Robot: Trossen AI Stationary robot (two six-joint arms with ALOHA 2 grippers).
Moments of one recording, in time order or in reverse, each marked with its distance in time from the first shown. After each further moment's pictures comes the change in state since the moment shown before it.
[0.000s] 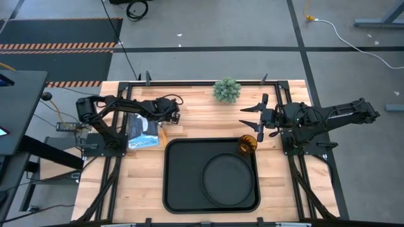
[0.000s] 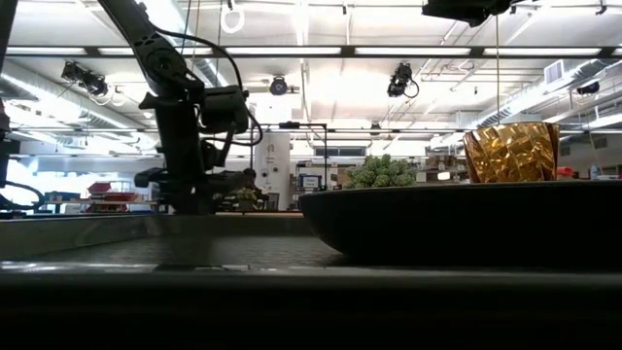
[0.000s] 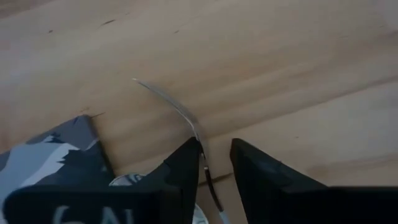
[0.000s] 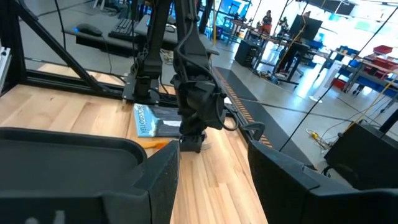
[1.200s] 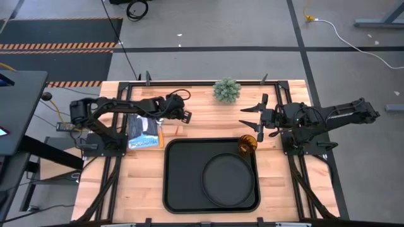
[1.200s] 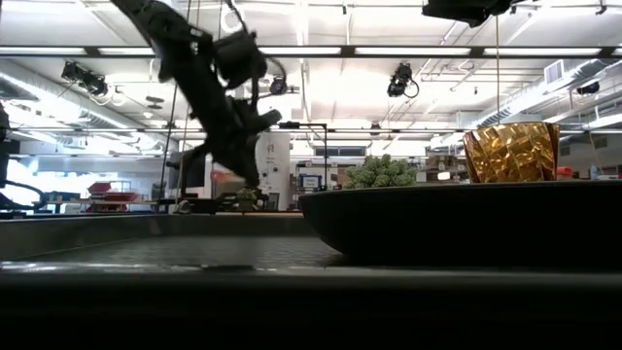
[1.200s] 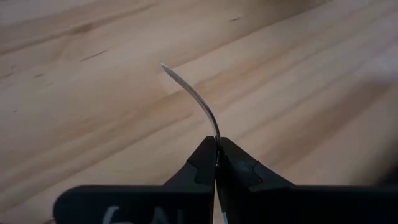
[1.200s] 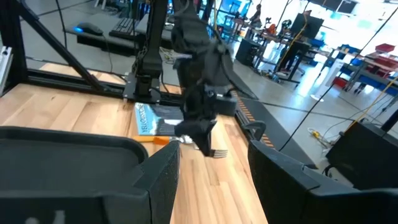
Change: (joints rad) left arm -0.109 -0.097 0.135 0.105 0.153 0.055; right arm 0.000 0.000 0.000 -0.006 0.001 0.006
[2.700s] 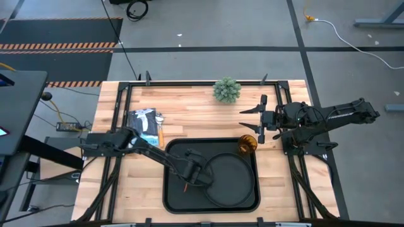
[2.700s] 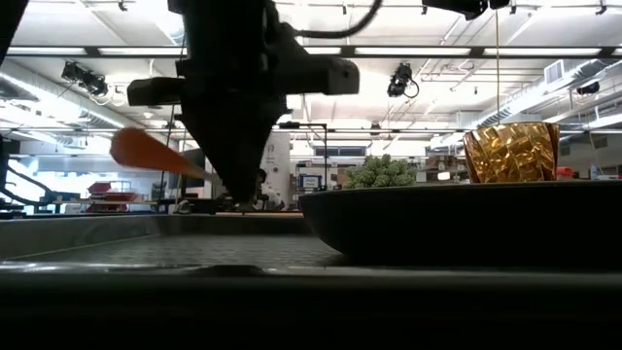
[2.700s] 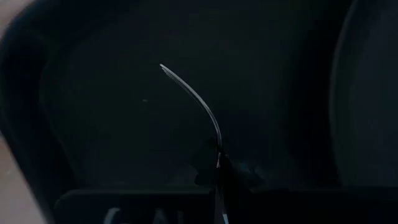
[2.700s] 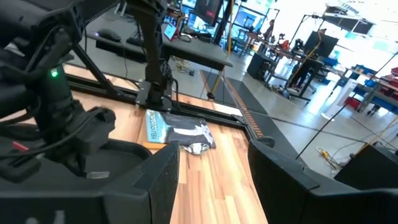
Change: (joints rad) left arm -0.710 0.636 0.869 -0.901 -0.106 -0.762; right arm 0.001 0.000 0.000 0.031 -0.074 -0.070
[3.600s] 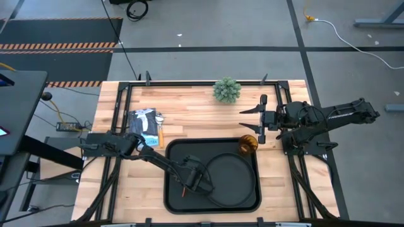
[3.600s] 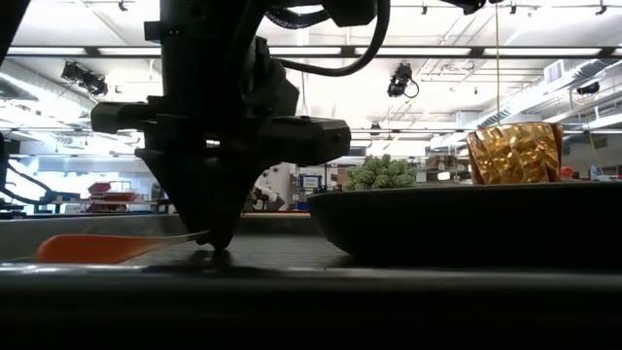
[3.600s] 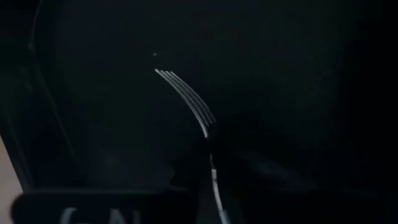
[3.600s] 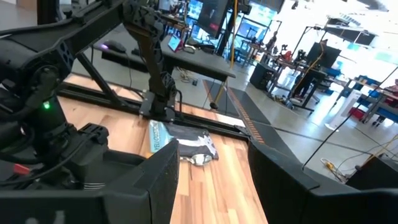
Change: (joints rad) left arm -0.039 0.100 0.024 -0.028 0.044 -0.117; right arm 0.000 0.000 0.000 0.041 -0.031 -0.015
